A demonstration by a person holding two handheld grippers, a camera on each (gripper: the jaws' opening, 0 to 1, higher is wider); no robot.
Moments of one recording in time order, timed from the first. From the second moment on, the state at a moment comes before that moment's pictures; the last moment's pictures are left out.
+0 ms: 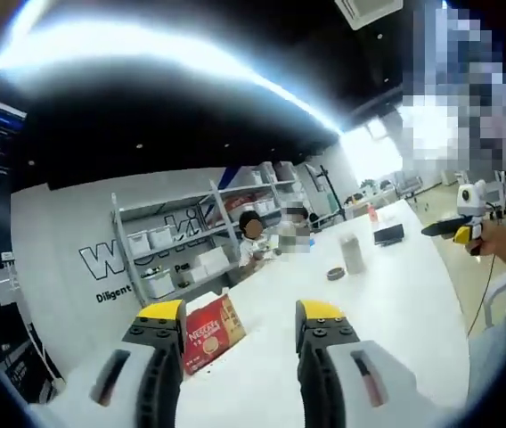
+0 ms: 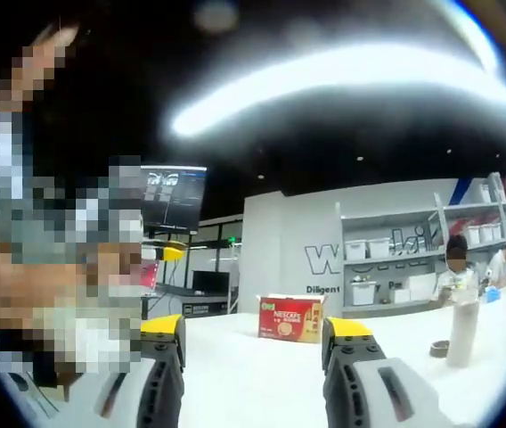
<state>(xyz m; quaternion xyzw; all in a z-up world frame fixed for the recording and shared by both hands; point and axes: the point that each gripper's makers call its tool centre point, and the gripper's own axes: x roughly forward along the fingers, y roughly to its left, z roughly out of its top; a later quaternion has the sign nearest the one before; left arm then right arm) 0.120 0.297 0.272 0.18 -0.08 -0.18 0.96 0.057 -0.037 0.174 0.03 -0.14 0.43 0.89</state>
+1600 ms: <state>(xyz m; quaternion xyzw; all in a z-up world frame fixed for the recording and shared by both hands) 0.249 0.350 0.235 0.29 0.02 -0.15 0.95 0.086 -0.038 0.154 -0.02 -0.12 0.42 0.90</state>
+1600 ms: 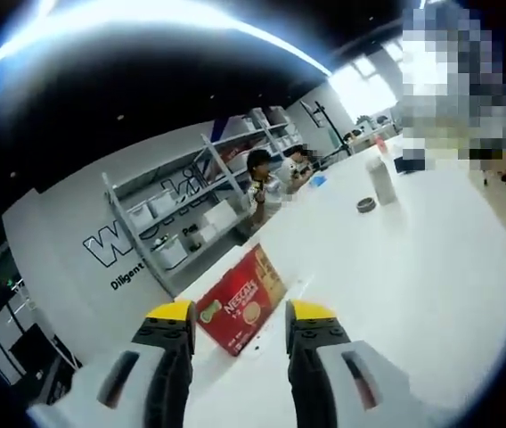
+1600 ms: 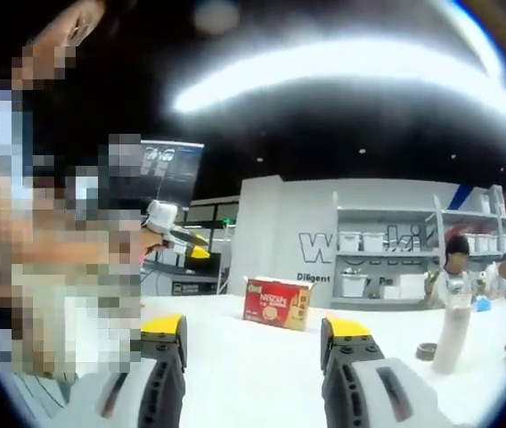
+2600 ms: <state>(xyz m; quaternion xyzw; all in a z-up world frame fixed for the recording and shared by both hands) 0.247 0.346 0.255 0.23 0.01 -0.14 0.96 0.108 -0.040 0.144 -0.01 -0.11 0.40 0.91</state>
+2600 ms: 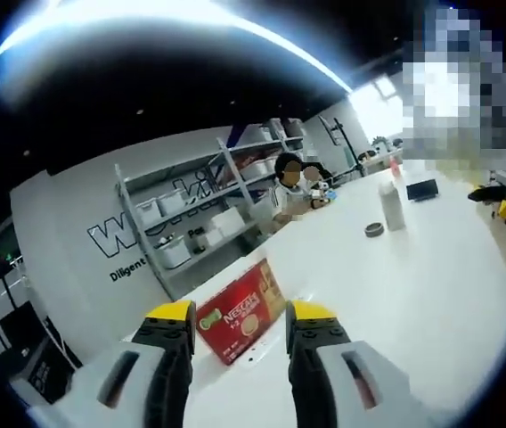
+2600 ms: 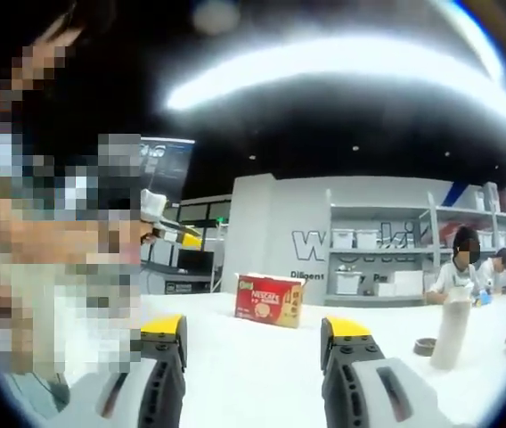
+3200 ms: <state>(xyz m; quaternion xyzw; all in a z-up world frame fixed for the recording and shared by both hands) 0.233 0.349 0.248 0.22 0.02 -0.14 0.96 0.107 -0.044 0.143 -0.01 -0.11 0.40 0.91</state>
